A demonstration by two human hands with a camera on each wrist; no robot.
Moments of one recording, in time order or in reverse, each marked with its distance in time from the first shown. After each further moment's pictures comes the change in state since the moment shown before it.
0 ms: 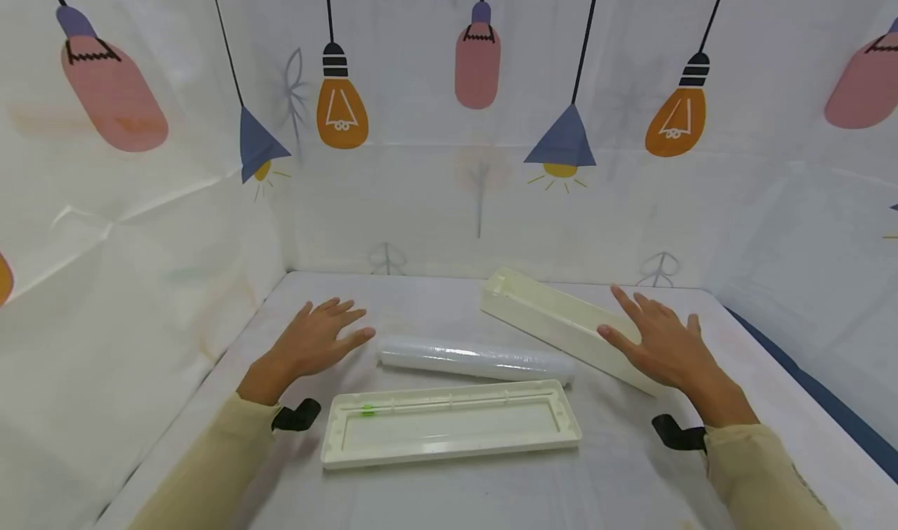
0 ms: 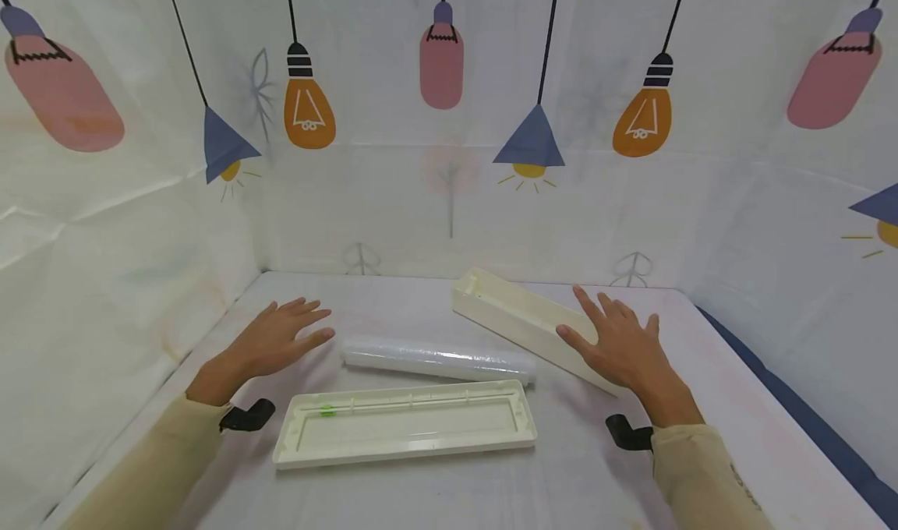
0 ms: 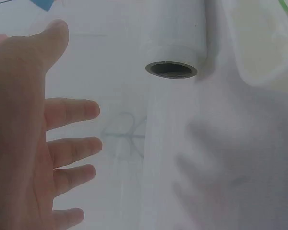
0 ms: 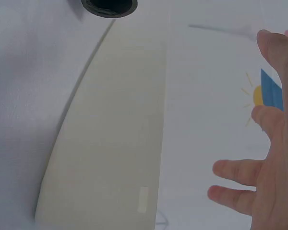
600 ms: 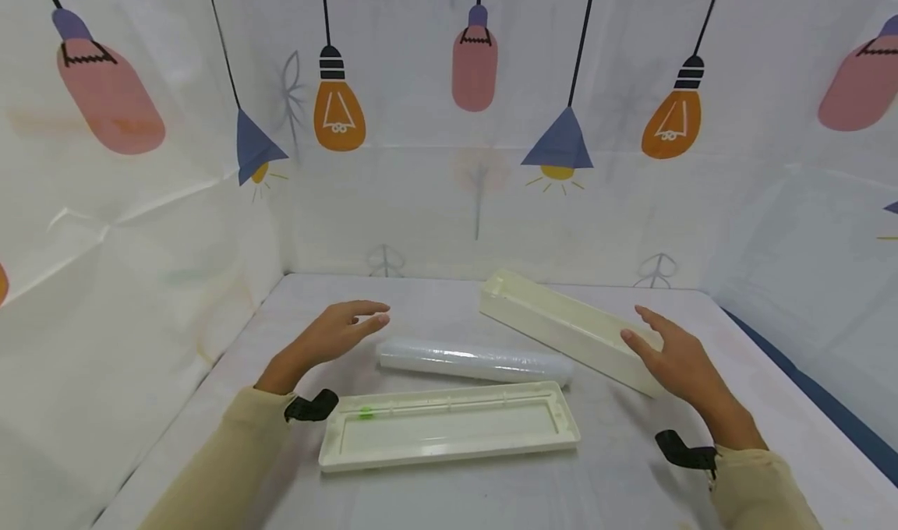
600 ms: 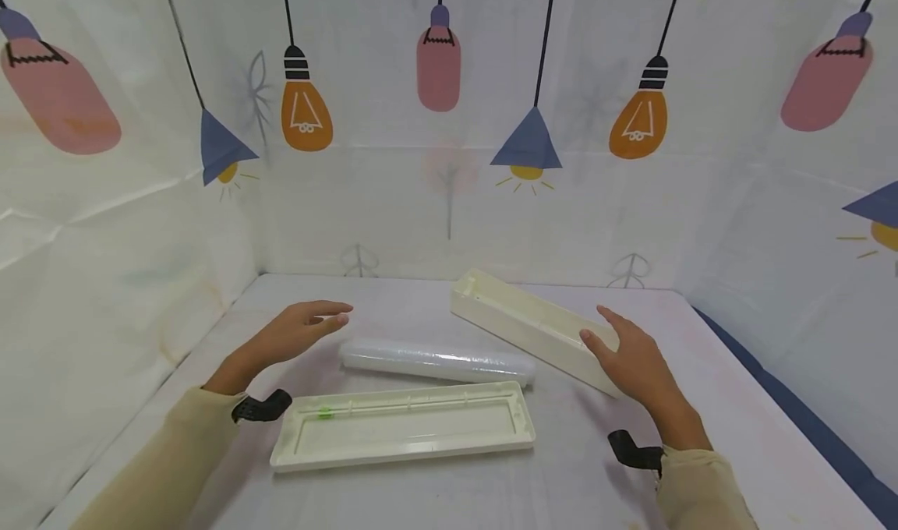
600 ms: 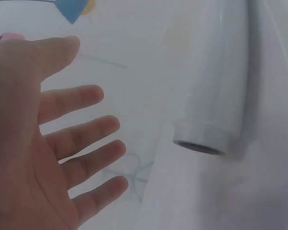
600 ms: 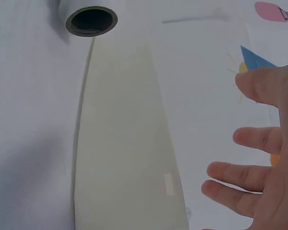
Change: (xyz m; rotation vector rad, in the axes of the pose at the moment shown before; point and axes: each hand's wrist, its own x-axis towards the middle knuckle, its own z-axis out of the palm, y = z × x) left_hand 0.026 0.018 0.000 -0.511 -0.041 0.010; right_hand -0.018 0.019 0.013 0.284 0.029 0.146
